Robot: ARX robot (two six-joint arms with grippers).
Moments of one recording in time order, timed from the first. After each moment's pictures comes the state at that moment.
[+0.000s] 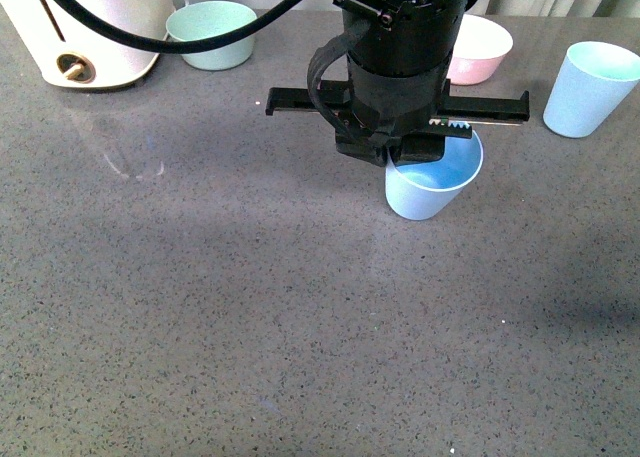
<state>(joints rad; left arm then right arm) -0.68 2.28 1.69 -0.51 -0.12 -0.49 0.00 0.01 0.02 0.00 0.00 -0.01</state>
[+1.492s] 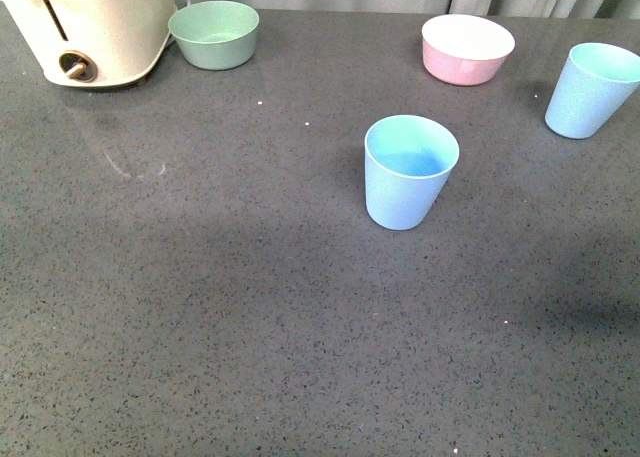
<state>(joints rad) -0.29 1.23 0.52 0.72 -0.30 -0.04 0.00 0.01 0.02 0.00 0.00 -0.01</state>
